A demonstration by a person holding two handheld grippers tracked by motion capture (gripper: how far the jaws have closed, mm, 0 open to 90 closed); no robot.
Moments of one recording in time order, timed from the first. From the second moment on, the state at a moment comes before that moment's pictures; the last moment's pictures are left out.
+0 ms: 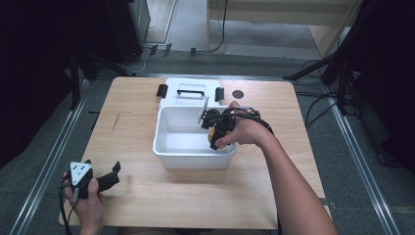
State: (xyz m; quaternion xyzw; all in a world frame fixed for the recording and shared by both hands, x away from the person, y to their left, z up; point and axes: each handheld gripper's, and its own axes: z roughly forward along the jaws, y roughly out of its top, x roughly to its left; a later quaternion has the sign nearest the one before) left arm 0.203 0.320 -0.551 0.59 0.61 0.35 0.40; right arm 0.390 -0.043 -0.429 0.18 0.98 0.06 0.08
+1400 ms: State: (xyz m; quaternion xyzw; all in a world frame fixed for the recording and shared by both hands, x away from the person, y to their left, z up) left arm 0.204 0.320 -0.551 0.59 0.61 0.35 0.40; right arm 0.389 -0.048 -0.413 0.22 0.97 0.09 0.07
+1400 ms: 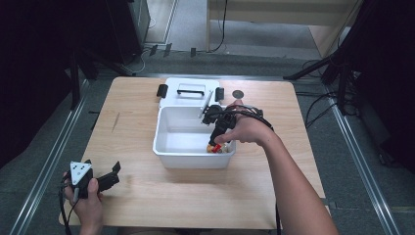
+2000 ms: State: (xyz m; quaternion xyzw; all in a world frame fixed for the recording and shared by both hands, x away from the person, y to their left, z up) left arm 0.204 0.319 -0.551 0.59 0.61 0.35 0.40; right arm 0.371 -0.065 -0.361 0.23 0.96 0.12 0.09
